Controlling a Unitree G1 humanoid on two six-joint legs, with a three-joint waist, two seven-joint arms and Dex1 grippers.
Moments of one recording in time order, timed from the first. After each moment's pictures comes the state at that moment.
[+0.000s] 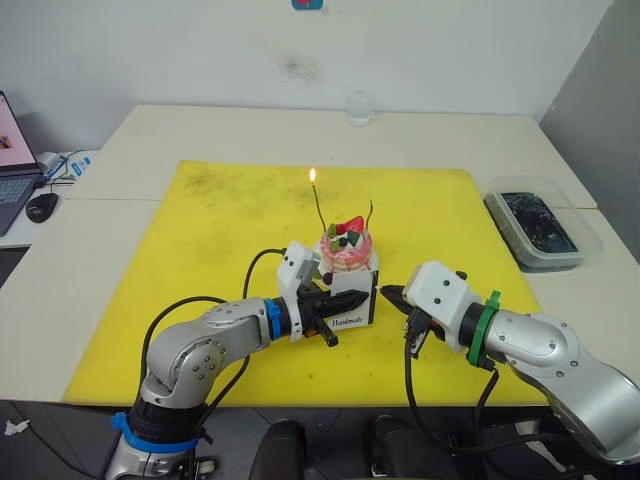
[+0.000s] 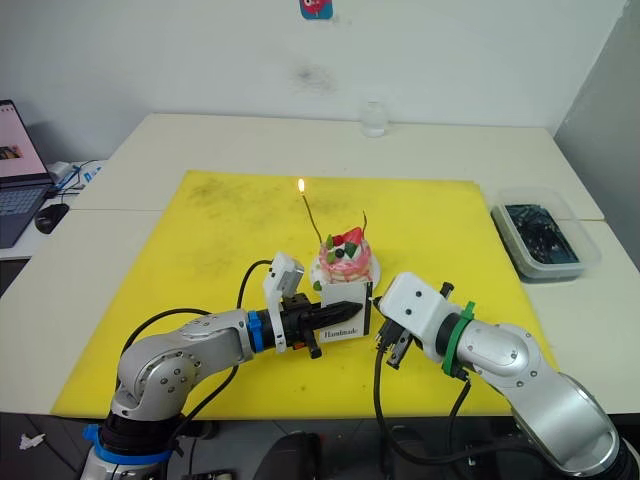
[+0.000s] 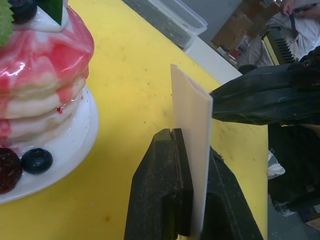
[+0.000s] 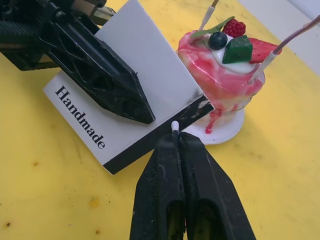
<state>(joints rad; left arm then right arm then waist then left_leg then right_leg) -0.29 0.40 -0.07 -0.44 -0.84 1.00 -0.50 -0.24 -0.68 0.26 -0.92 0.25 0.99 0.45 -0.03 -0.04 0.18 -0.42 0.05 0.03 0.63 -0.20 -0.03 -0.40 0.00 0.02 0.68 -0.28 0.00</state>
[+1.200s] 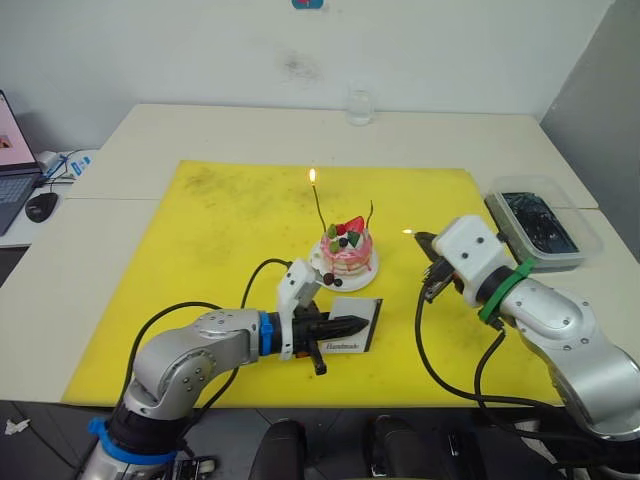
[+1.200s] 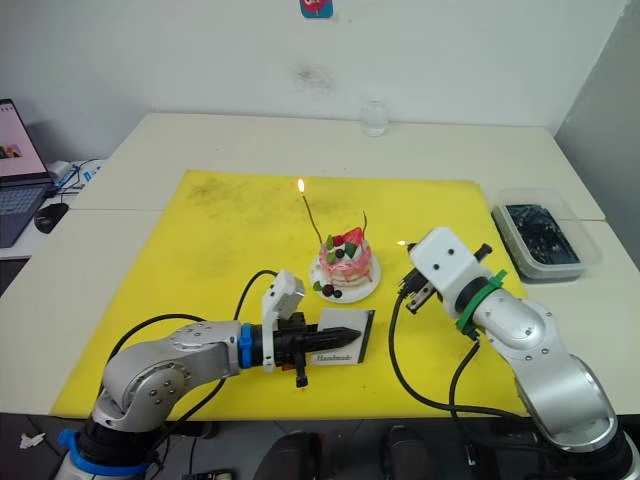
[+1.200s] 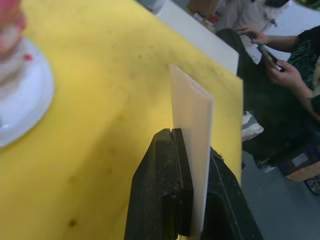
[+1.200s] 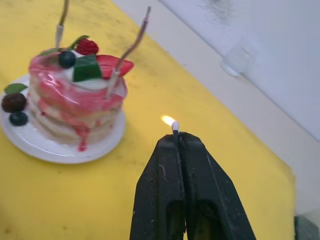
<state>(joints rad) -0.23 0.55 -0.10 -0.49 -0.82 0.98 -0.64 -0.28 -0.64 0.12 -0.84 0.11 0.91 0.36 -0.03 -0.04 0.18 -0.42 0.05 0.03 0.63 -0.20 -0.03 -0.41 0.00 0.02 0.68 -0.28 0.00</state>
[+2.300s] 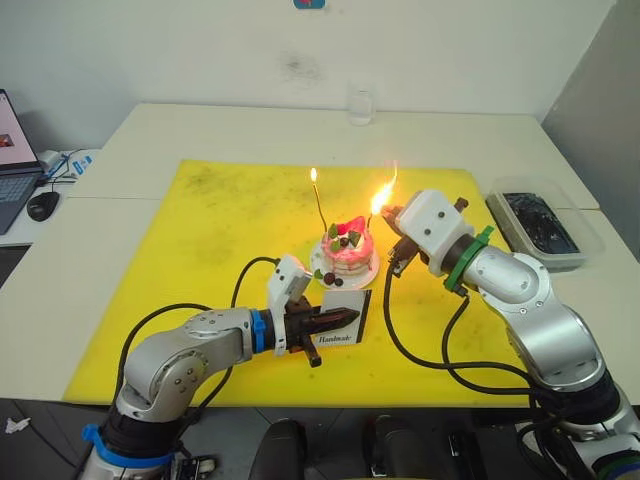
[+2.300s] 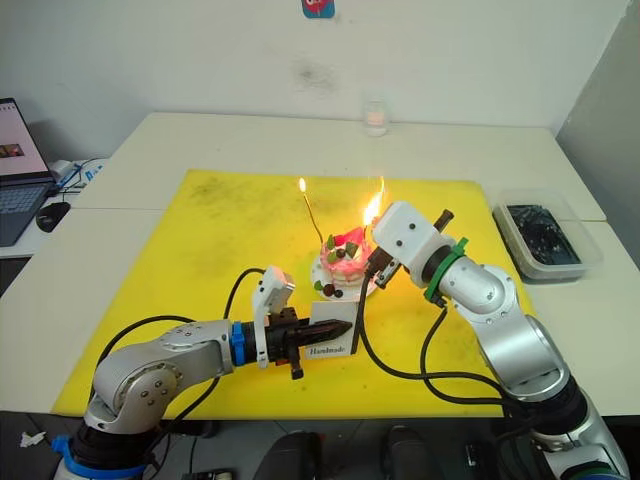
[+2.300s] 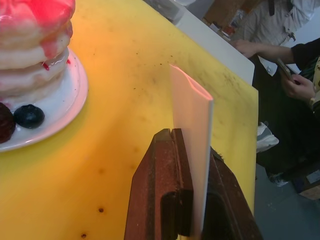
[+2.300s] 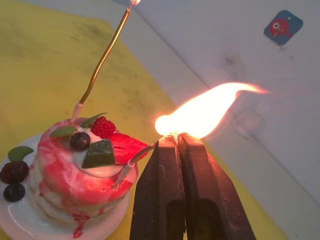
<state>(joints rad) -0.23 0.51 -0.08 -0.49 -0.83 0.99 -0.60 -0.49 -0.54 0.28 -0.61 -0.02 0.69 0.42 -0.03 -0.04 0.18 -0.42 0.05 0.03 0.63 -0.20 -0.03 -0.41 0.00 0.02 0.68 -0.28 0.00</state>
